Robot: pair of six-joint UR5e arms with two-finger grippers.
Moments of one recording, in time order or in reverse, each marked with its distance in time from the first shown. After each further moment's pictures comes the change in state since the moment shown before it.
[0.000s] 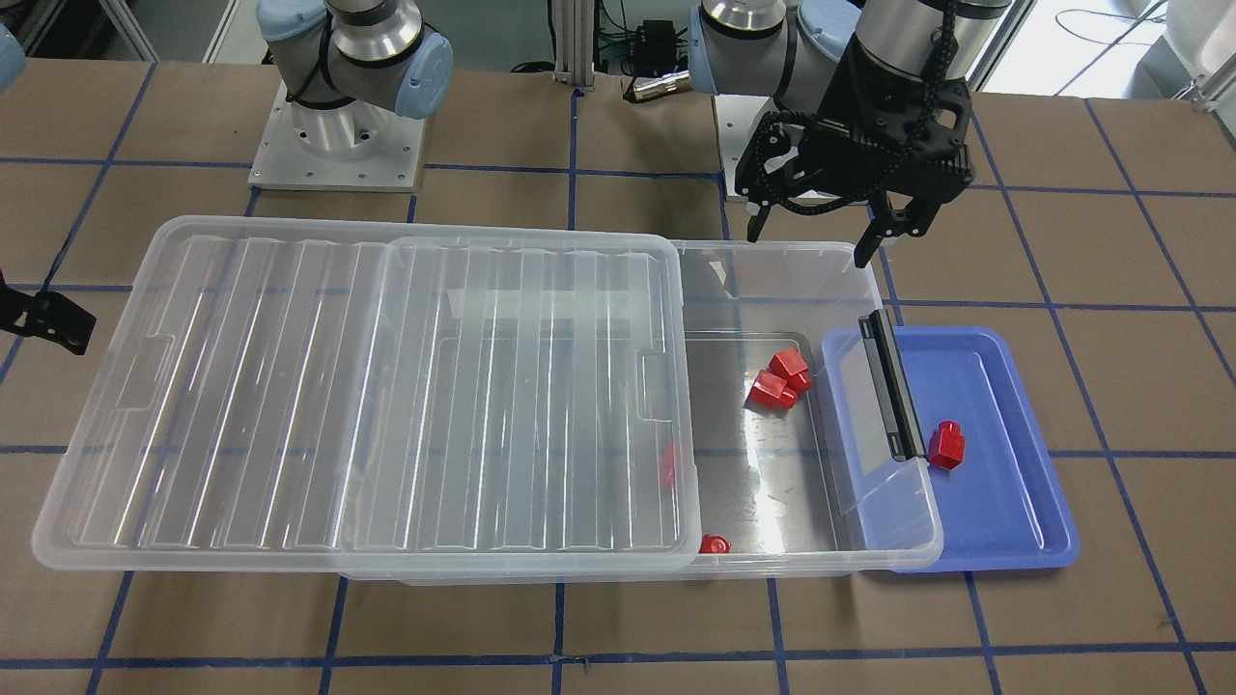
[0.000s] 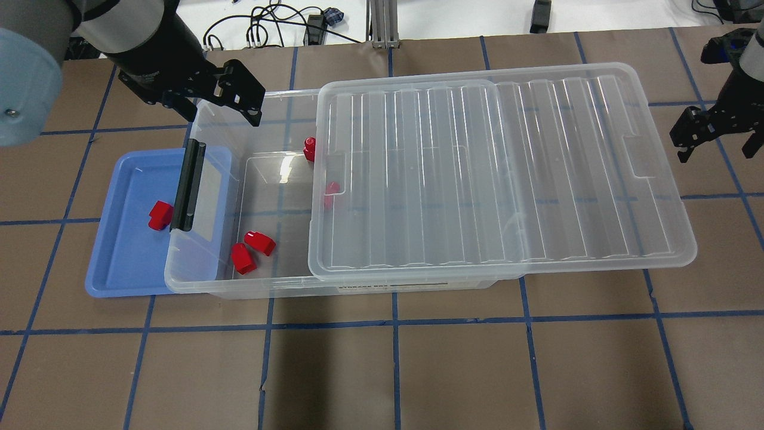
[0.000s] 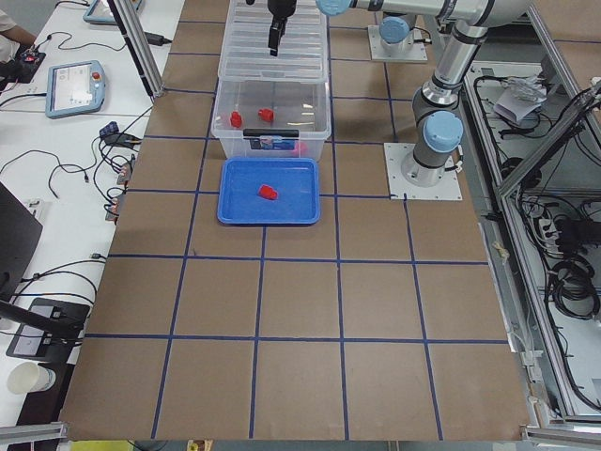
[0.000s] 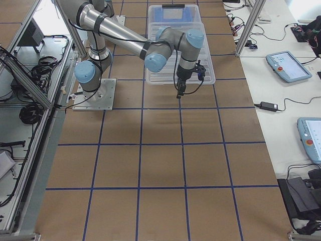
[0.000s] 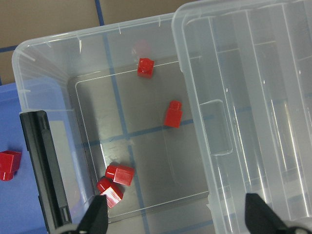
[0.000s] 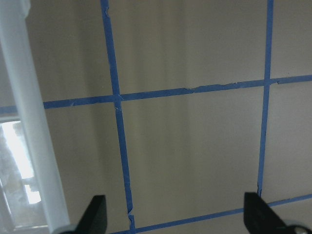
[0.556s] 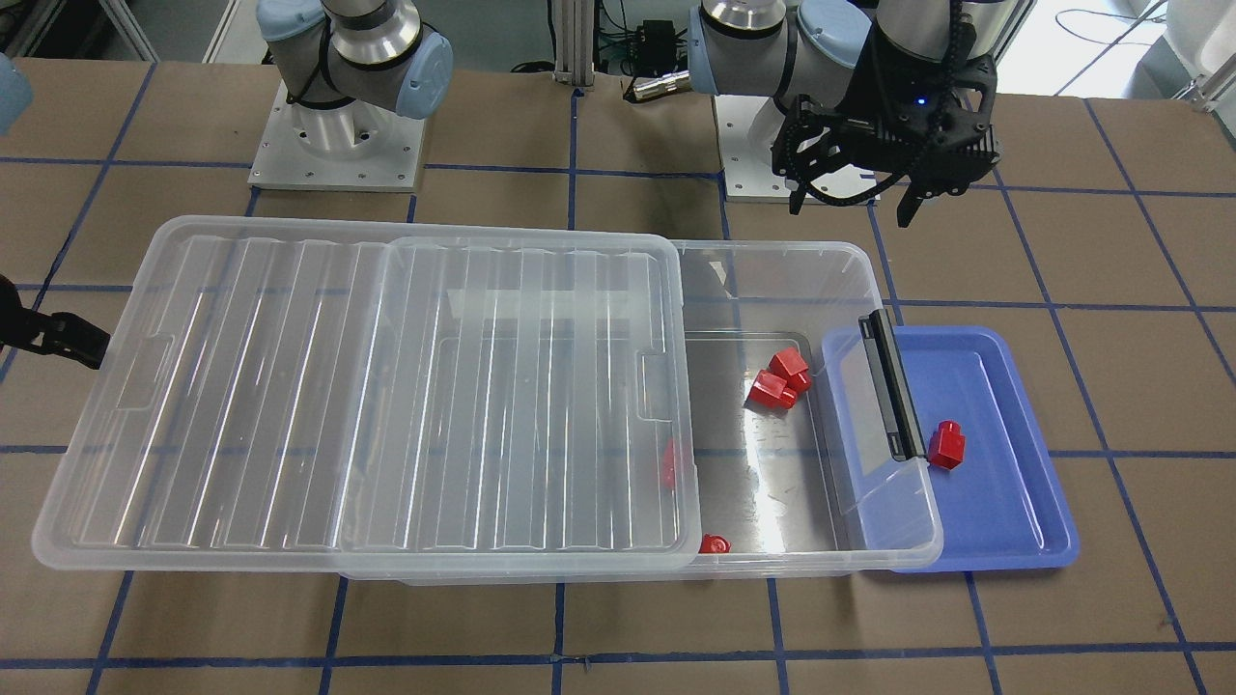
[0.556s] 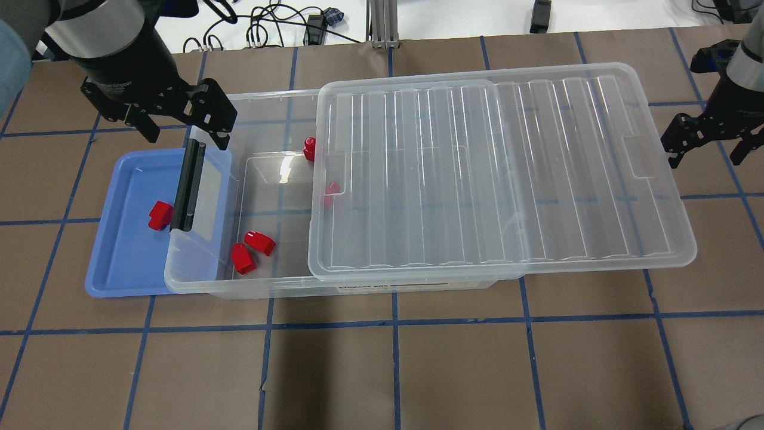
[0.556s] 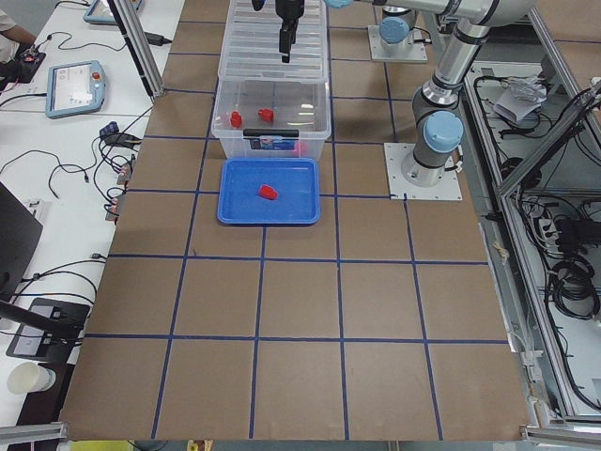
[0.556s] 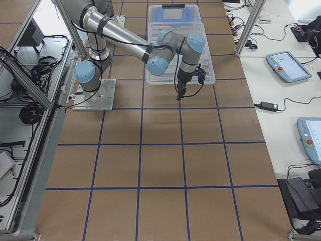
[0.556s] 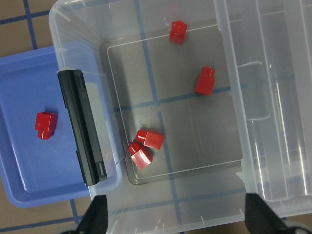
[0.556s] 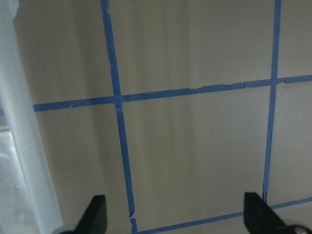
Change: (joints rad) left arm 0.011 0.000 0.043 -0.158 0.095 -0.036; right arm 0.004 0.038 0.001 -0.003 0.007 0.015
